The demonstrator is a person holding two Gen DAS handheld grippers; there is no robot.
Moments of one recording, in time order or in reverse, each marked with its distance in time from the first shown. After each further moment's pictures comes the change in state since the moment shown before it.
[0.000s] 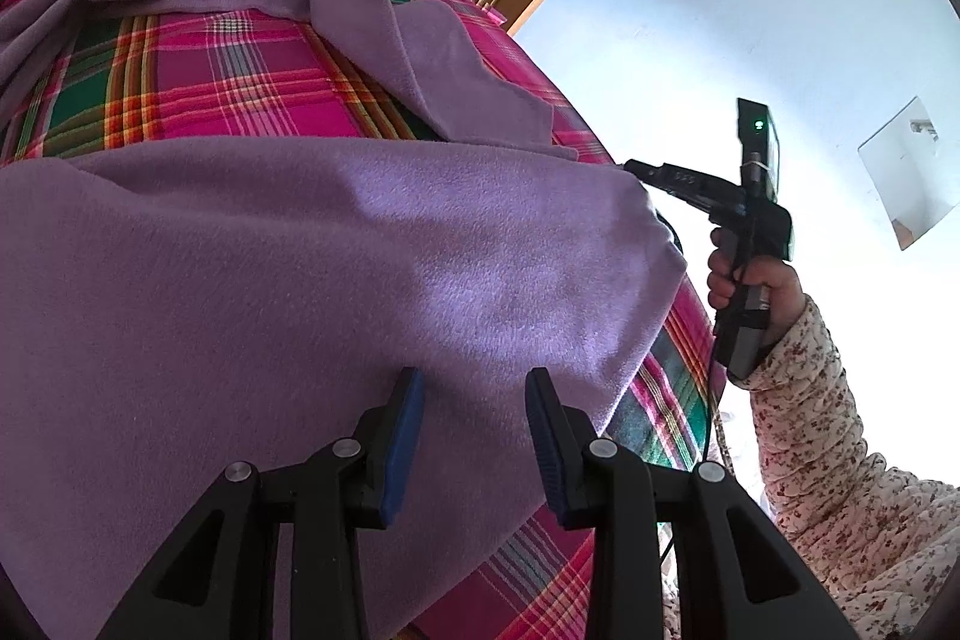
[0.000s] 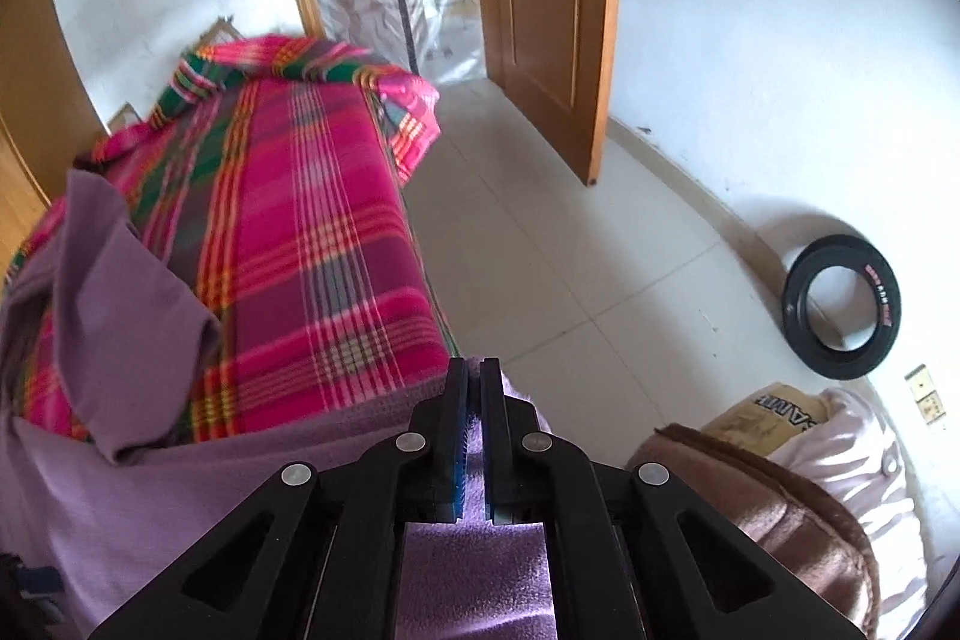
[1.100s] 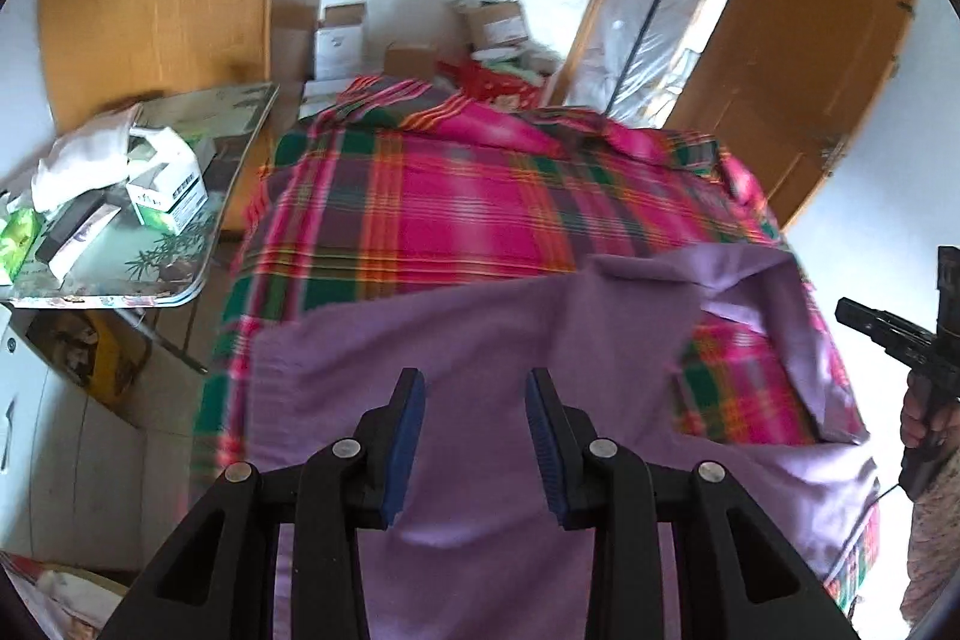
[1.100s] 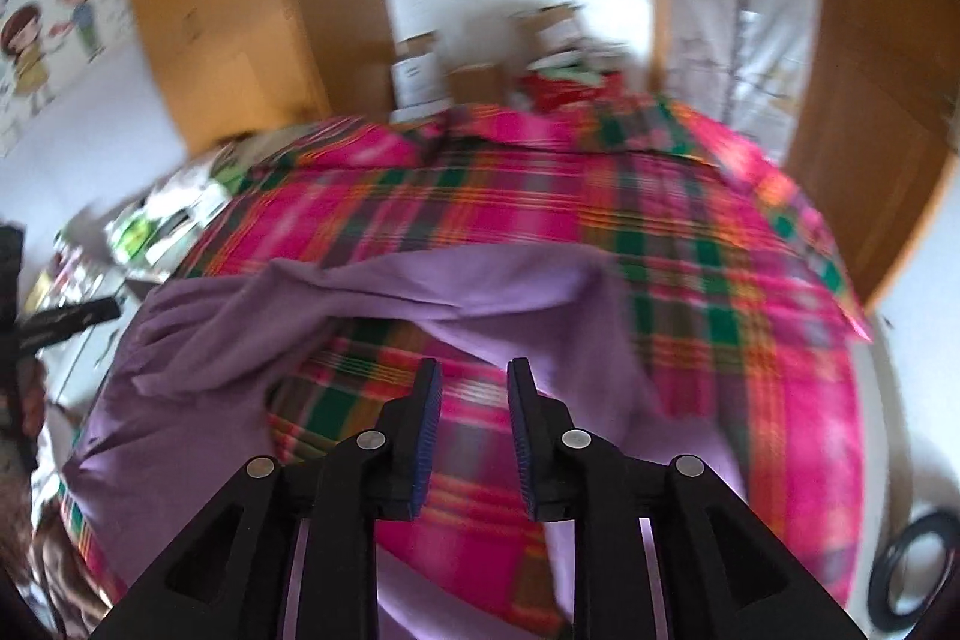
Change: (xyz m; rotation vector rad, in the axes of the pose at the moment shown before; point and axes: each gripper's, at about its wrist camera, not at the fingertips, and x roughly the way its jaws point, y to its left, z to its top) left arm -0.249 0.235 0.040 -0.267 -0.348 0.547; right arm -0.049 0.322 0.059 -0.556 -0.006 0.510
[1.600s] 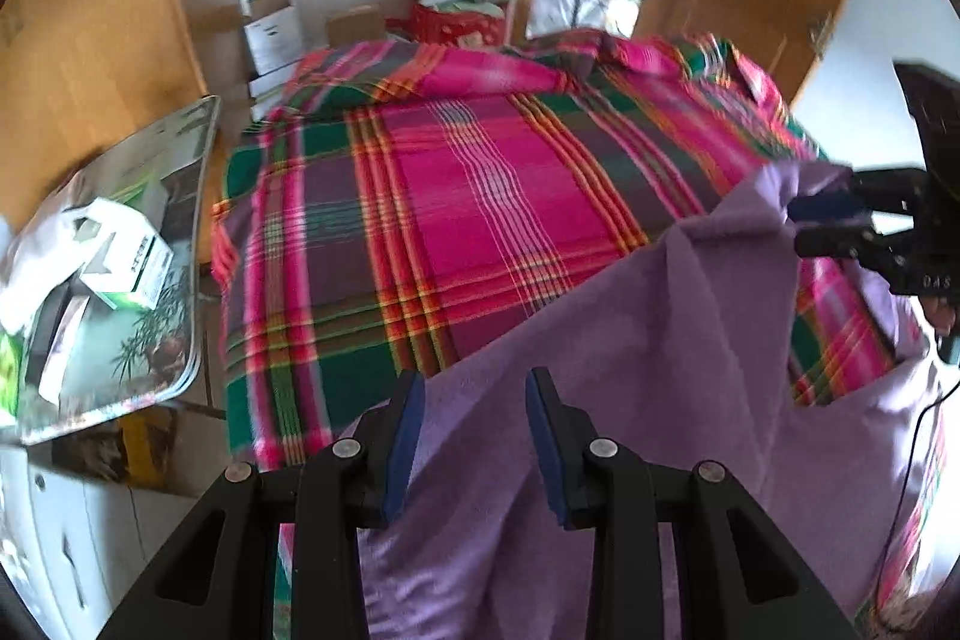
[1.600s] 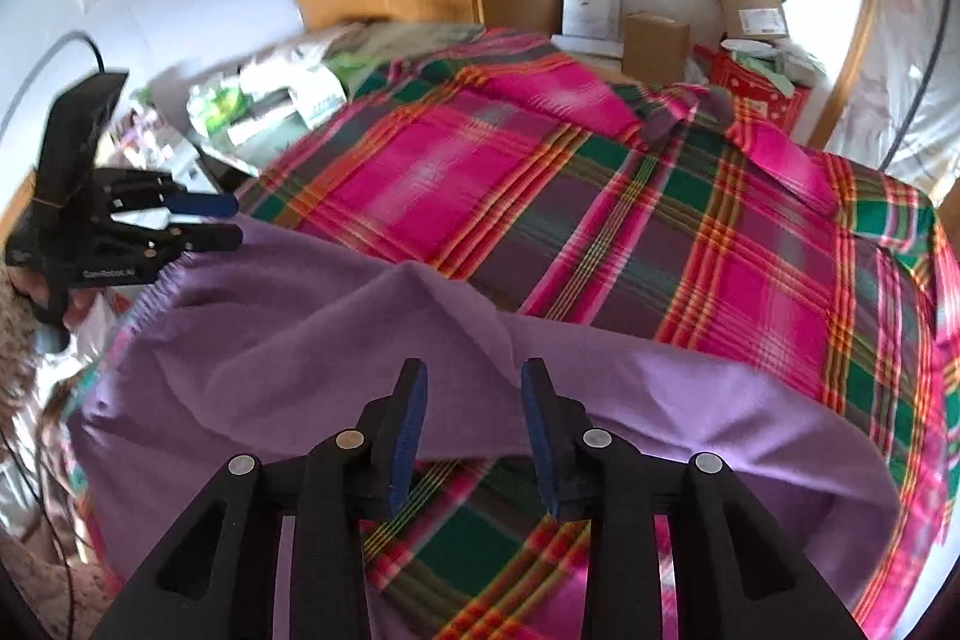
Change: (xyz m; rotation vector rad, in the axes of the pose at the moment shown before) left arm 0.079 0.009 0.039 0.279 0.145 0.022; right arm 0.121 0.098 0.058 -0.283 0.196 0.174
